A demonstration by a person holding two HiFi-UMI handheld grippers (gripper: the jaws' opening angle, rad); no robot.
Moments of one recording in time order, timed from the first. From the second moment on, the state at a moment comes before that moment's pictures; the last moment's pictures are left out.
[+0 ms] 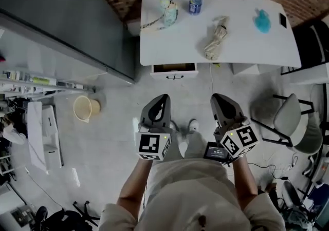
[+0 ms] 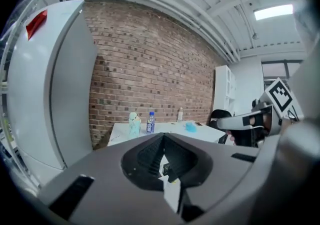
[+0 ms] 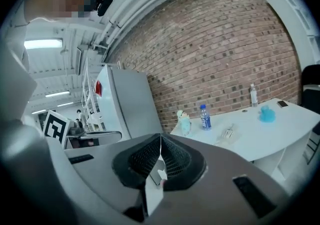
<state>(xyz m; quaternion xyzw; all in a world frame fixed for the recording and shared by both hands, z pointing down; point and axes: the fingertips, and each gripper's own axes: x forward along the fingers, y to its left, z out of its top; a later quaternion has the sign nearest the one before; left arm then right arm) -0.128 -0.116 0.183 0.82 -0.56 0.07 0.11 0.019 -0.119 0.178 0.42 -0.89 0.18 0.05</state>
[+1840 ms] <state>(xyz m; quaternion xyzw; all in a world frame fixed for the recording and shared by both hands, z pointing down) -0.128 -0.031 0.038 0.81 -0.59 -0.01 0.05 0.067 -0.053 0.057 0.42 -0.90 0.11 0.00</state>
